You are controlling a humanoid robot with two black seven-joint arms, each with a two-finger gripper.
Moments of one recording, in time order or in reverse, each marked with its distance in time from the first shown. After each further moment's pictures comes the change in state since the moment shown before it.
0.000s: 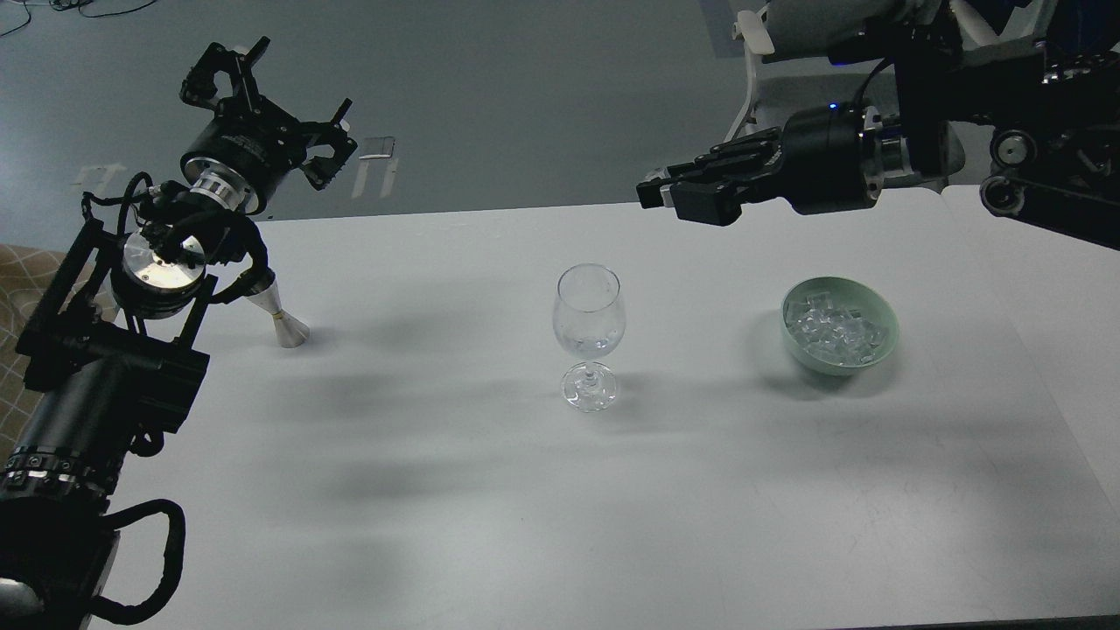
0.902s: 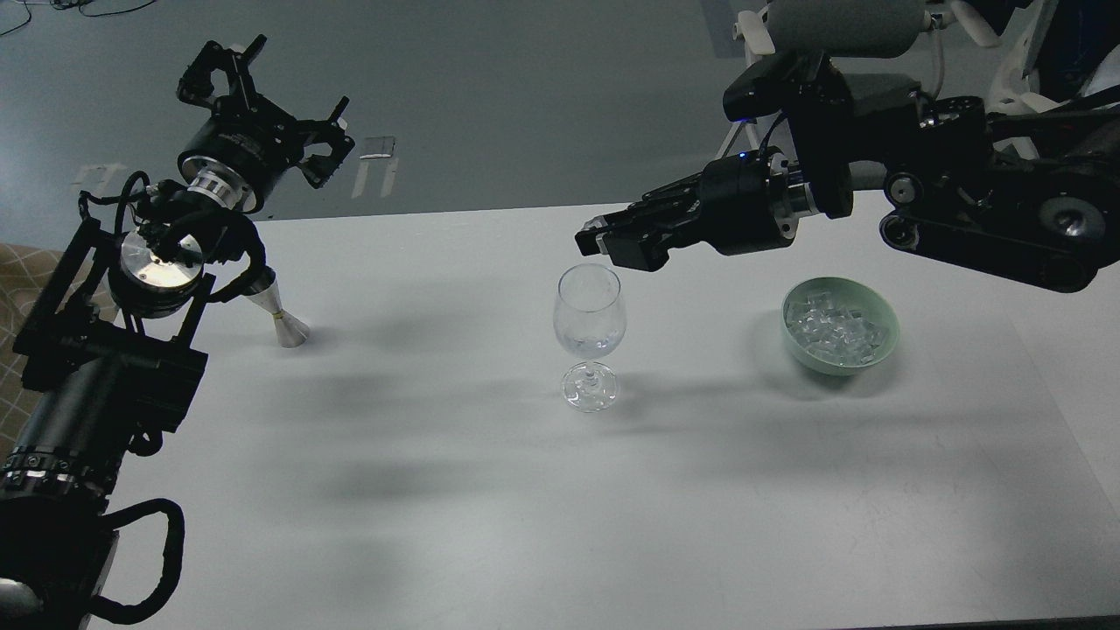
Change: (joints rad) left arm -0.001 -0.001 -0.002 -0.002 -0.002 0.001 -0.001; right arm -0.057 0.147 -0.004 -0.066 -0.009 0.001 -0.045
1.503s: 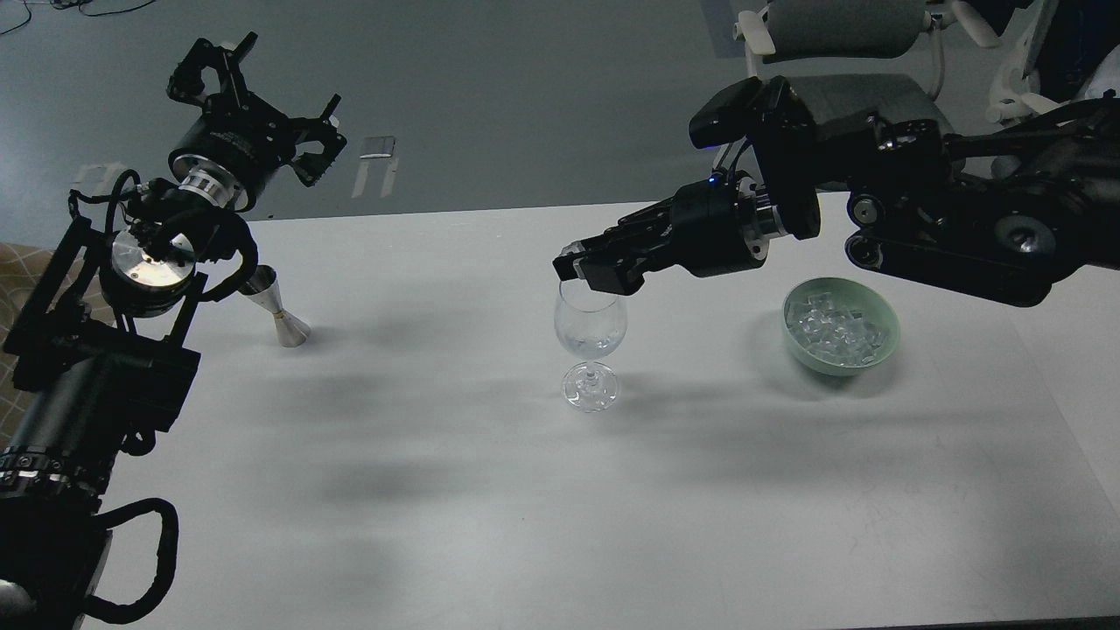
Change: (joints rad) left arm 0.000 0.012 -0.003 0.001 -0.001 -0.001 -0.001; right arm -0.024 0.065 -0.001 -0.026 -0.001 0.000 -0.001
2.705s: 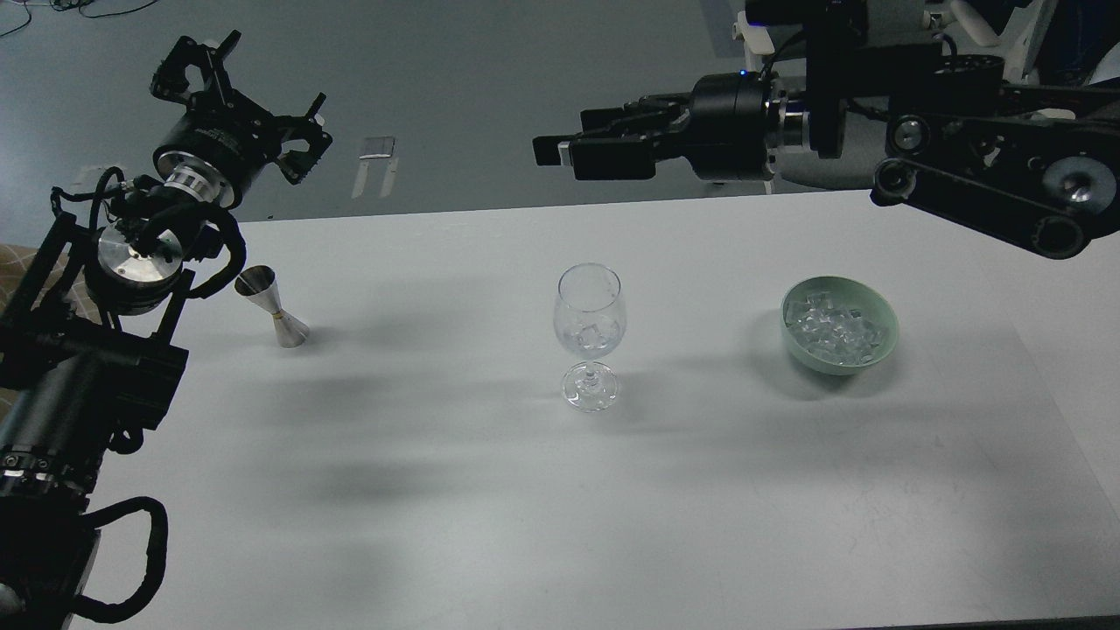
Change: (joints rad) left arm -0.003 0.022 0.000 -0.002 0.001 0.034 -0.003; right arm -0.115 -0.040 0.421 -0.066 0.022 -0.020 -0.002
